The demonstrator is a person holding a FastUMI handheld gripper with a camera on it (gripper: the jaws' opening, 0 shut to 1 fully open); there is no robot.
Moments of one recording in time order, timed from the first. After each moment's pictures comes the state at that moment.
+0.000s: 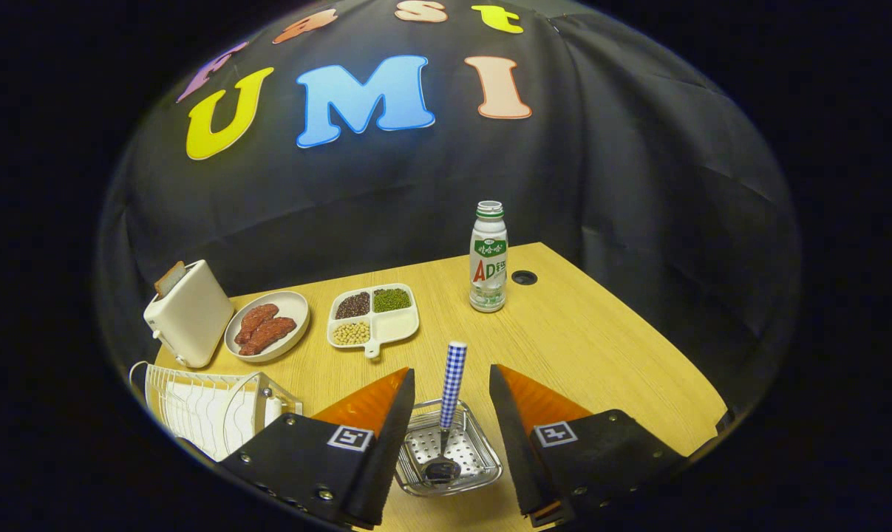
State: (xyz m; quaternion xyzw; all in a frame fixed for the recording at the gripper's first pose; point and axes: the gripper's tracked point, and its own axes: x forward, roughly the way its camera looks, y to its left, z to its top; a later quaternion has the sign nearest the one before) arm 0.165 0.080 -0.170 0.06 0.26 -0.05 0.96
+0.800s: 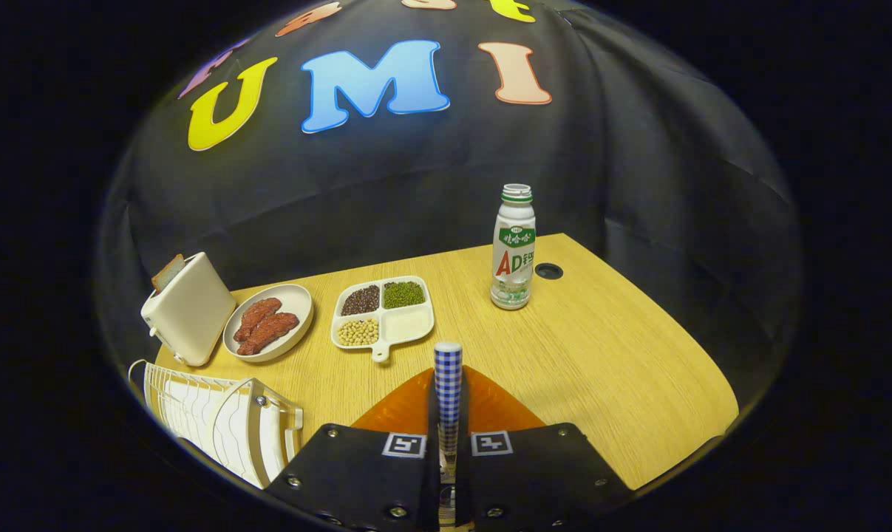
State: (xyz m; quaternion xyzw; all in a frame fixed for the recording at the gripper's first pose) arm 0.187 0.093 -0.173 0.05 0.26 -0.02 0.96
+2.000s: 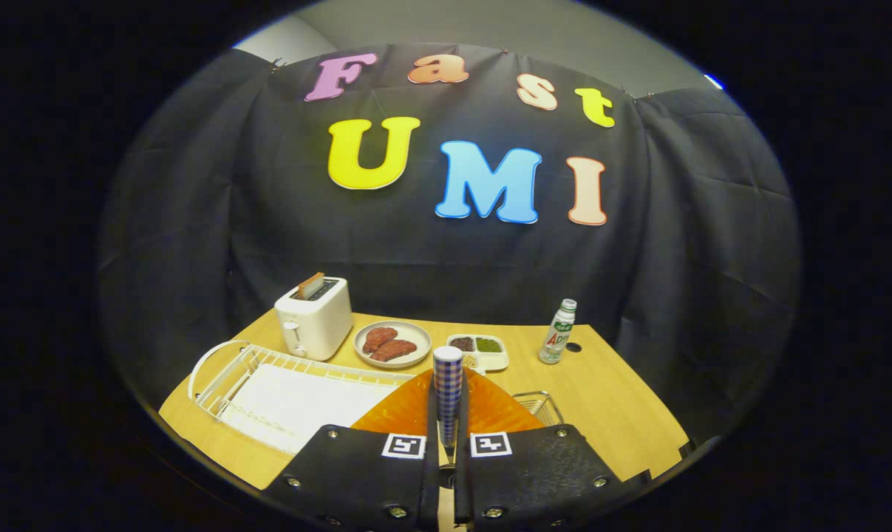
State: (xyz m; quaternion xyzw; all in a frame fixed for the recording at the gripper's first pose) arm -0.031 0.259 -0.030 -0.04 0.14 0.08 0.99
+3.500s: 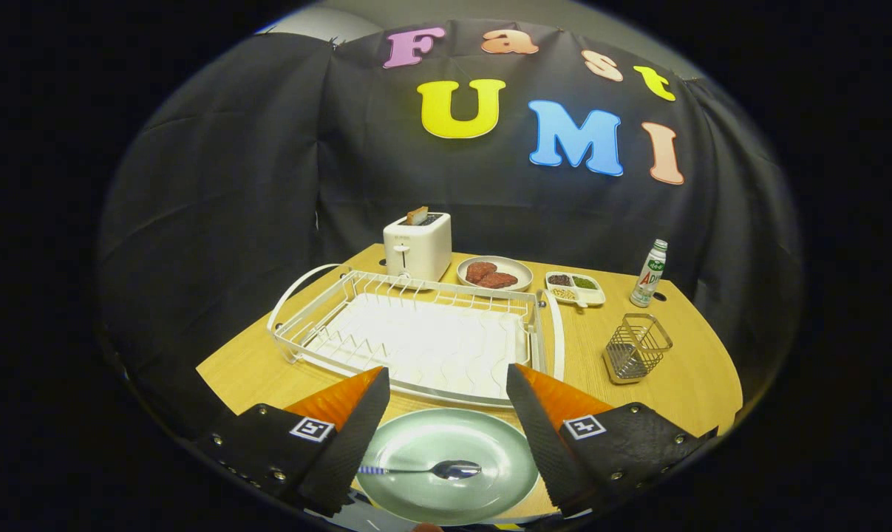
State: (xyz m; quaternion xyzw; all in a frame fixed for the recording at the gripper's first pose) arm -0.112 0.344 -0.122 -0.04 0.20 0.20 0.96
